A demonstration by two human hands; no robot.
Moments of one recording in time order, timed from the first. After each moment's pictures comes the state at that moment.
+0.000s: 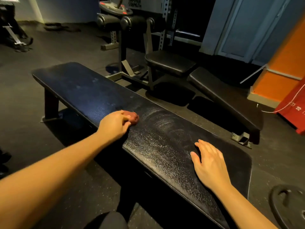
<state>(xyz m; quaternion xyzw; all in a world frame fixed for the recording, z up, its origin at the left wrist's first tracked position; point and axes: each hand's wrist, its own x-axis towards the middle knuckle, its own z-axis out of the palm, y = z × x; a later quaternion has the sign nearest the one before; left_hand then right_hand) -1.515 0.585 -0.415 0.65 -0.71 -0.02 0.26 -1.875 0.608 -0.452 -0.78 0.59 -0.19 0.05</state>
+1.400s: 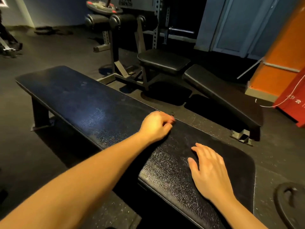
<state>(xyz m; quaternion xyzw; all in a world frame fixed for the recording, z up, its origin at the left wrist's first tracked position) -1.646 0.495 -0.430 0.58 -0.76 -0.10 0.28 -1.876 0.604 -0.455 -0.77 0.60 -0.20 0.04</state>
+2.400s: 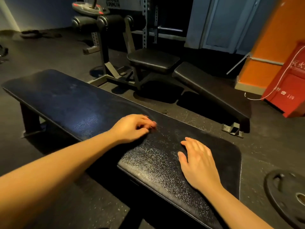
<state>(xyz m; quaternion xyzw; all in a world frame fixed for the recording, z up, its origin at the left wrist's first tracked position) -1.588 0.523 -0.419 0.51 -0.83 -0.10 0.20 -1.873 0.608 -0.453 -0.77 0.60 -0.20 0.05</state>
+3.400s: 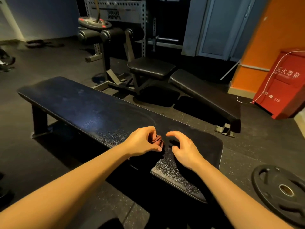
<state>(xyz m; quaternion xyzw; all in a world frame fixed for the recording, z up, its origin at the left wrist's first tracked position) -1.654 0.625 -0.385 0.58 -0.74 -0.27 0.21 -1.870 0.628 -0.403 -0.76 0.53 -0.25 0.30</state>
